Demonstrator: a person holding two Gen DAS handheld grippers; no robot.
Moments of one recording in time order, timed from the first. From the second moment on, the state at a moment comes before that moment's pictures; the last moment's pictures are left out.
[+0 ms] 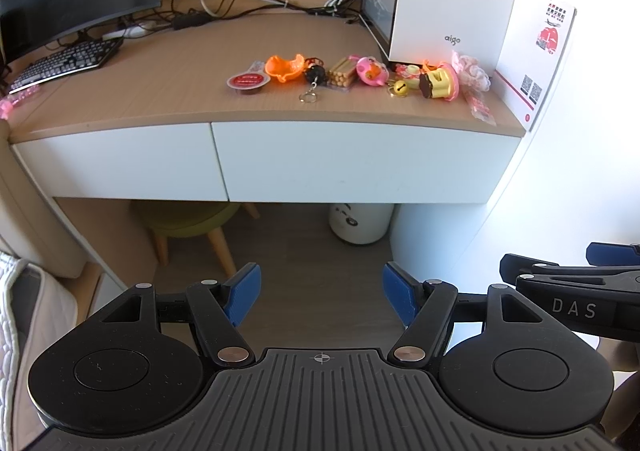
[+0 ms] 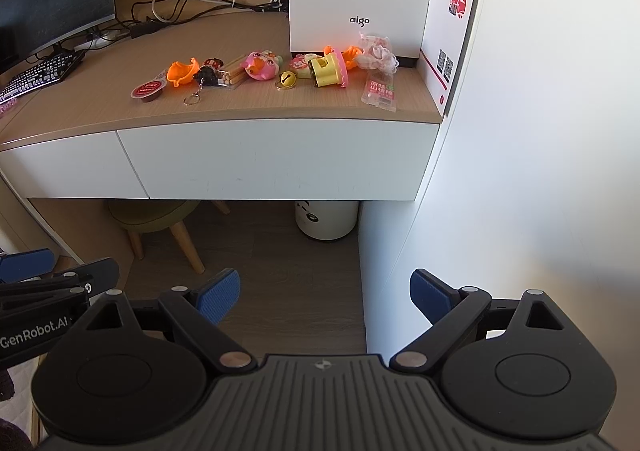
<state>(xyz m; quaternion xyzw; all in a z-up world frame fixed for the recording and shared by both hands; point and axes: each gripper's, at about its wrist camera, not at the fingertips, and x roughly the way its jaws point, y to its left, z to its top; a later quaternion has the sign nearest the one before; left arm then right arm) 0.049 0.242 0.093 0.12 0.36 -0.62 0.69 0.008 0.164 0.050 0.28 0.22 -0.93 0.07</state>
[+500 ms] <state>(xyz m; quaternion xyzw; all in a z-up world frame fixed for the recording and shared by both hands) 0.049 0.243 0.090 0.13 0.36 -0.63 0.67 0.005 0.166 0.050 0.28 0.22 -0.93 0.07</state>
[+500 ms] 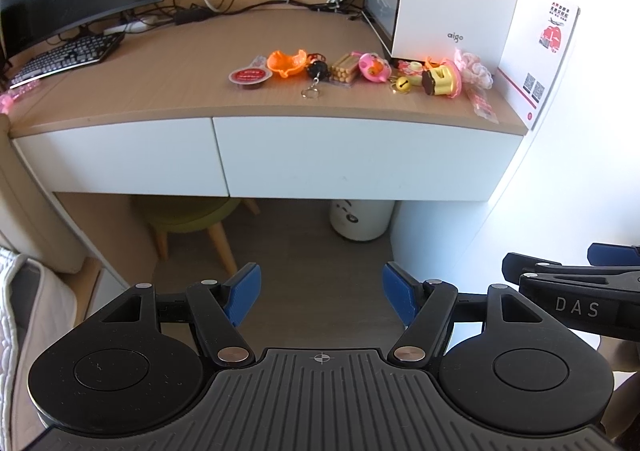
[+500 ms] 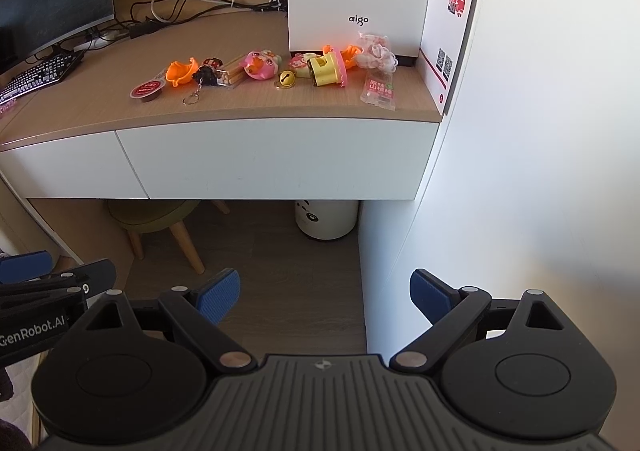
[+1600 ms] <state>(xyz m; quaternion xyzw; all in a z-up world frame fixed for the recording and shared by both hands) 0.117 0.183 0.080 0.00 0.28 -0.74 0.61 0.005 0.122 0.142 0.17 0.22 -0.96 0.10</state>
